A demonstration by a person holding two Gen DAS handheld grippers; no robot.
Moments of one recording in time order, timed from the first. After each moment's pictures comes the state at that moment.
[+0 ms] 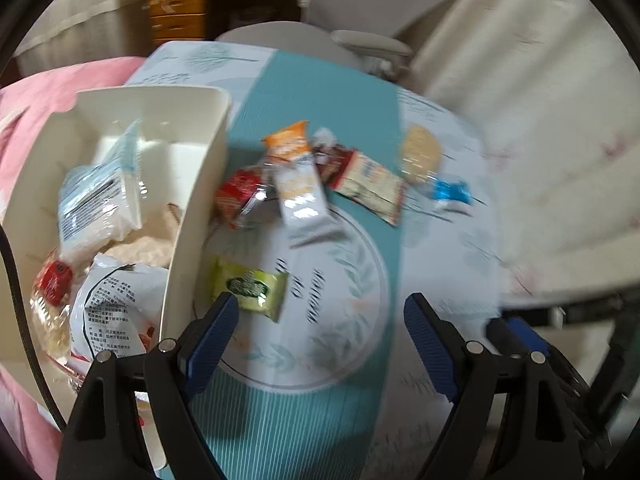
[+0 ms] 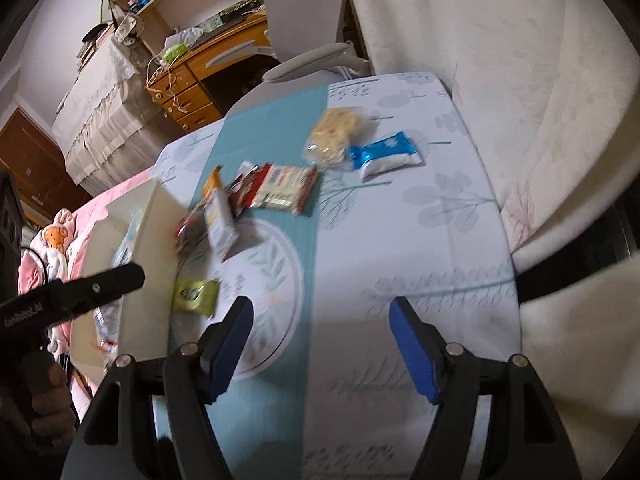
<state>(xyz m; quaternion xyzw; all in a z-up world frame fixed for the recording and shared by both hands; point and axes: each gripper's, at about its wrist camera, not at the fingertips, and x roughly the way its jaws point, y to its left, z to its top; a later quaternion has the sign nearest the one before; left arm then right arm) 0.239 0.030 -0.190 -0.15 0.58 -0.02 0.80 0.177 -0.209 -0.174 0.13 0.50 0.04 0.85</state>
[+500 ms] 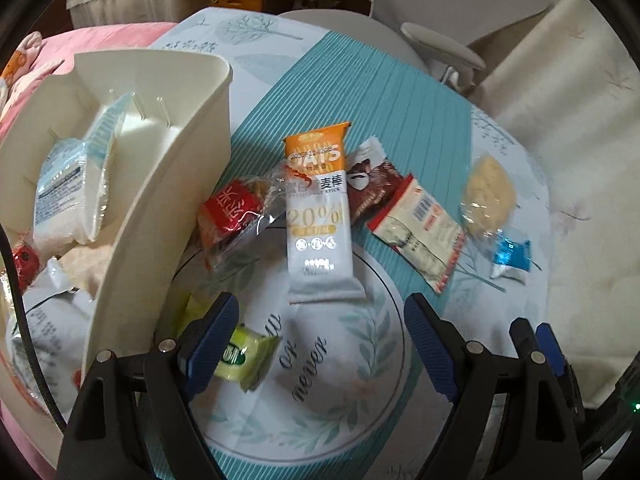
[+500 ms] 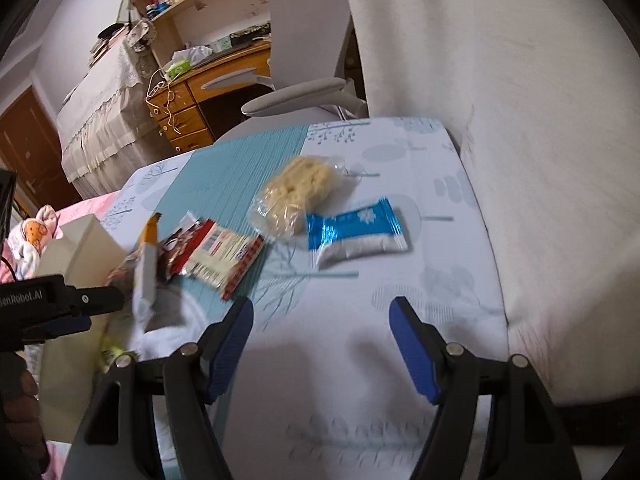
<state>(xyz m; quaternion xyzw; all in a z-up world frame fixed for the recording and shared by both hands) 0.305 0.015 -0.251 -0.19 0.59 0.07 0.78 0.255 -0.230 -0.224 0.06 0.43 0.04 0.90</state>
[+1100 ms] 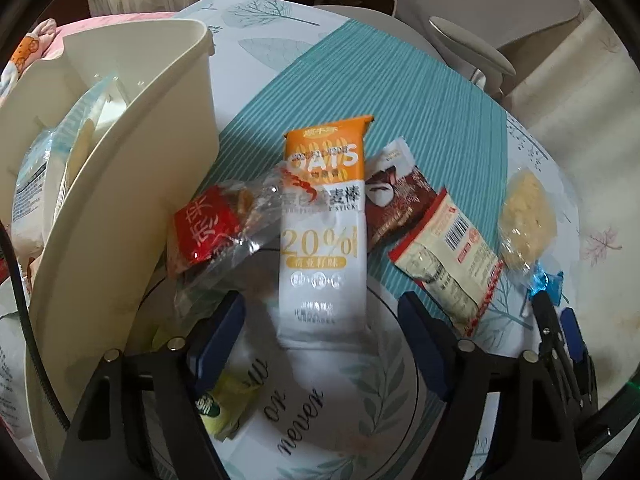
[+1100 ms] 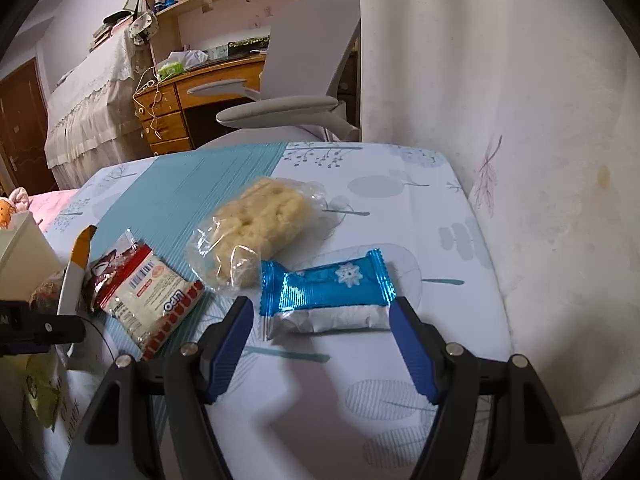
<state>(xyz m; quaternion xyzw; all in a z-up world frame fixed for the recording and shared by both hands) 0.332 0.012 -0.293 -0.20 0.58 0.11 0.78 0.308 -0.231 -0.255 0.00 0.39 0.00 0.92</state>
